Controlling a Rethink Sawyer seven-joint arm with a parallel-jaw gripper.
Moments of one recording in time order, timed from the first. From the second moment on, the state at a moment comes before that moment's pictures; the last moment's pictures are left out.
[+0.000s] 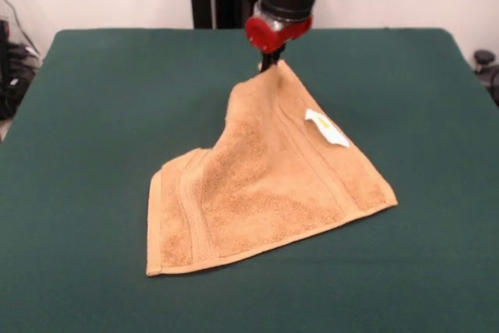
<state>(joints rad) -0.23 -0.62 0.19 1.80 -0.78 0.55 1.42</state>
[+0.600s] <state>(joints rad) -0.02 -0.66 0.05 1.67 -0.85 0.72 1.42</state>
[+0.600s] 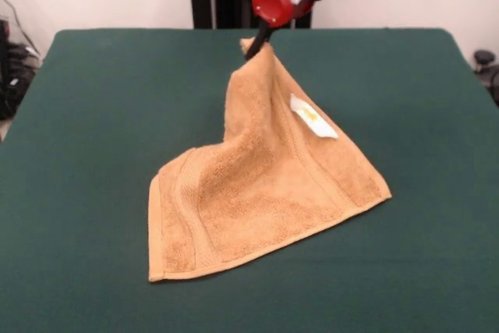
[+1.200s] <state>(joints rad) -0.05 -0.66 0.00 1.65 -0.78 0.72 1.42</state>
